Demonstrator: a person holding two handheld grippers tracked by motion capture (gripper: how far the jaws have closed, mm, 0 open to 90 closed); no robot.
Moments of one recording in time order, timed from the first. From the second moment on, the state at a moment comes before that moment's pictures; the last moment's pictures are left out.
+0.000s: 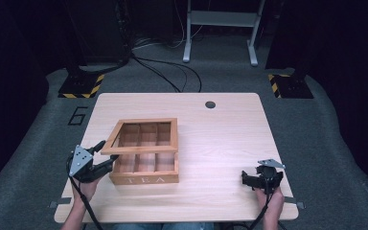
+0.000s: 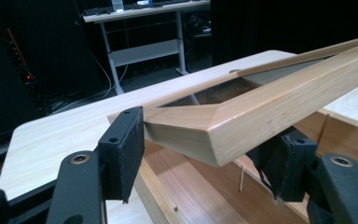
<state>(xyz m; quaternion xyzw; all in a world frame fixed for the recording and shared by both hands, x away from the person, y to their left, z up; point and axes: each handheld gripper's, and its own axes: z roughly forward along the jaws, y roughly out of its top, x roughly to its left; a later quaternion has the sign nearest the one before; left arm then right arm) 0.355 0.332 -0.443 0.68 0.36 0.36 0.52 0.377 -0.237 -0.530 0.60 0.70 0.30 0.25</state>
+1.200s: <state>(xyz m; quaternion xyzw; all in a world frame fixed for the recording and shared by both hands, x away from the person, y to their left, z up) 0.378 0.340 -0.399 0.67 0.37 0.37 0.53 0.377 -0.237 -0.530 0.60 0.70 0.30 0.25</state>
